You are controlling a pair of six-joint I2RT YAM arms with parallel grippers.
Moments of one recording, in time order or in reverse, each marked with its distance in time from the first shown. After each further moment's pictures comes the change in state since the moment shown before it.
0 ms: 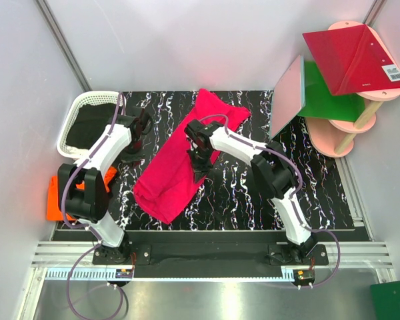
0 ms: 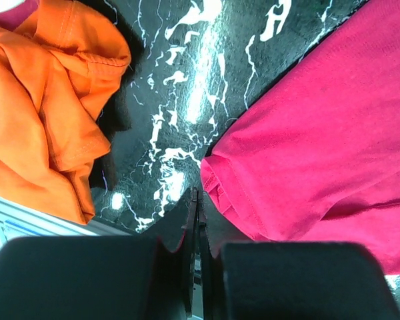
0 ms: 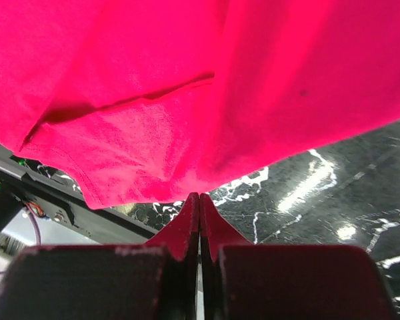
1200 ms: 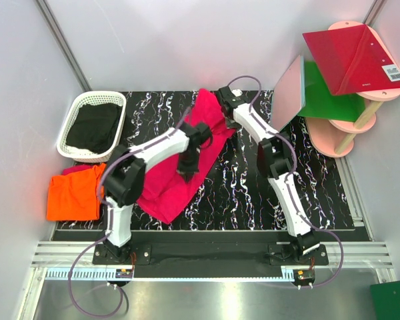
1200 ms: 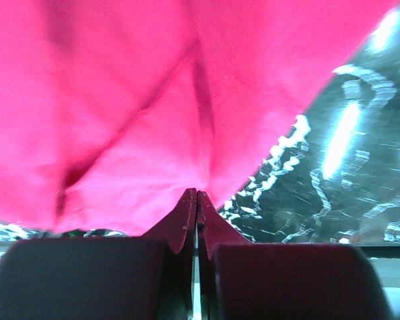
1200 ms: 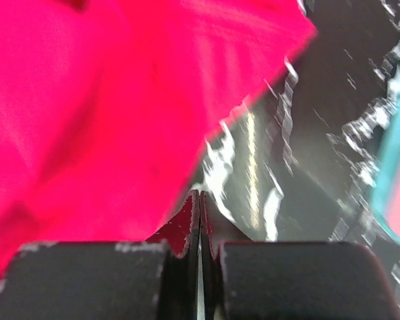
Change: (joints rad) left arm -0.467 0.359 0.206 -0.024 0.310 -0.170; right arm -0.323 0.396 0.598 0.059 0.779 -0.183
